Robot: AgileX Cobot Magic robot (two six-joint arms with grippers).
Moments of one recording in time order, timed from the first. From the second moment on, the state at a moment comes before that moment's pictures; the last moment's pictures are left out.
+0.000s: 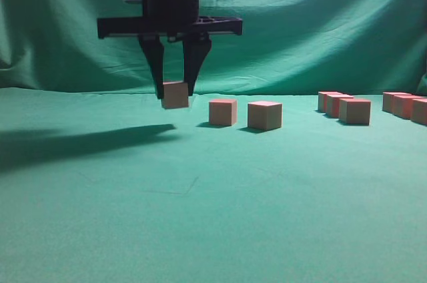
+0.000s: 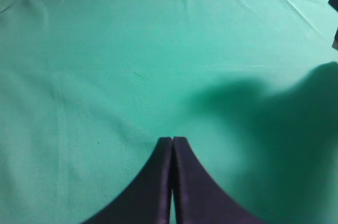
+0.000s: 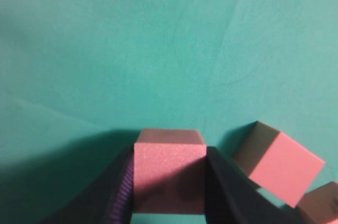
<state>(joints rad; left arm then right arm) -0.01 -0.01 0.02 0.02 0.35 0.01 0.74 2.39 -2.21 -0.17 1.24 0.42</state>
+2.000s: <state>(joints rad) -0.01 -0.01 0.02 0.02 0.35 0.01 0.74 2.43 -2.21 -0.21 1.19 0.34</state>
